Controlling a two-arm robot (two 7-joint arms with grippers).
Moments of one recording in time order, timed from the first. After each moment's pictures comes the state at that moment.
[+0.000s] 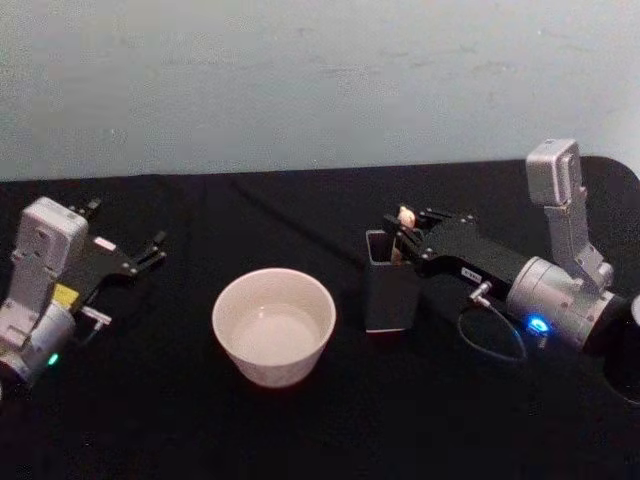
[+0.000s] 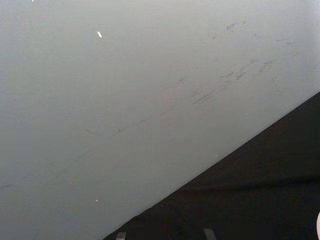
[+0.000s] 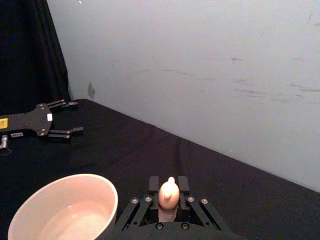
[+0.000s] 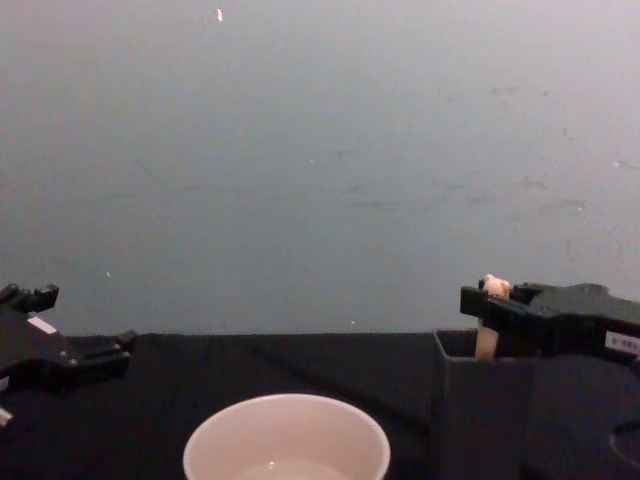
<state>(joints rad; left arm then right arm) -0.20 0.60 0.45 -1.41 -0.25 -0.12 0.03 0.28 0.45 -0.40 -1.43 0.50 0.03 0.49</state>
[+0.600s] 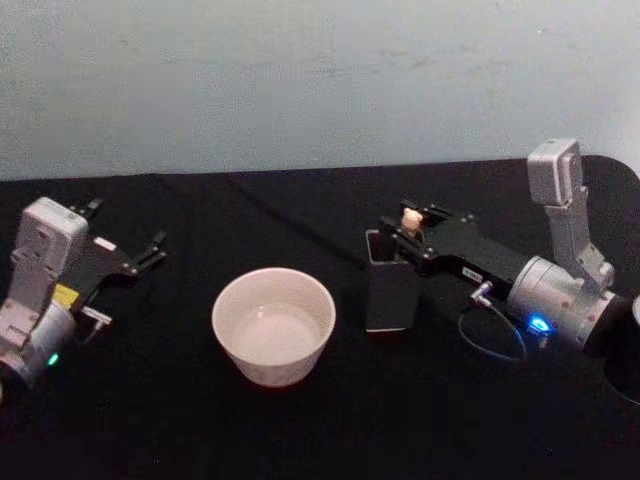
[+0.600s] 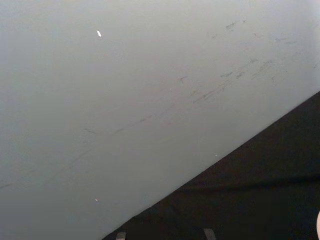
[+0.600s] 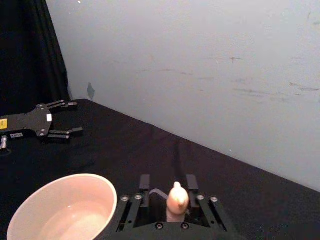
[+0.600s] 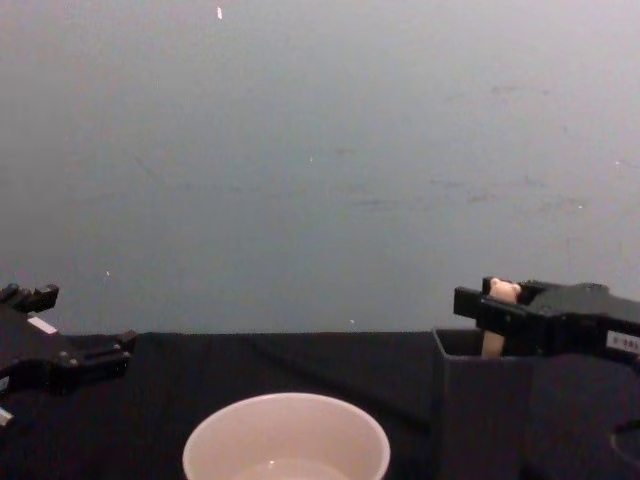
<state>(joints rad) -0.20 0.60 0.45 -1.41 -0.25 -0.12 0.03 0.28 0.45 -0.40 -1.43 0.50 0.03 0.49</state>
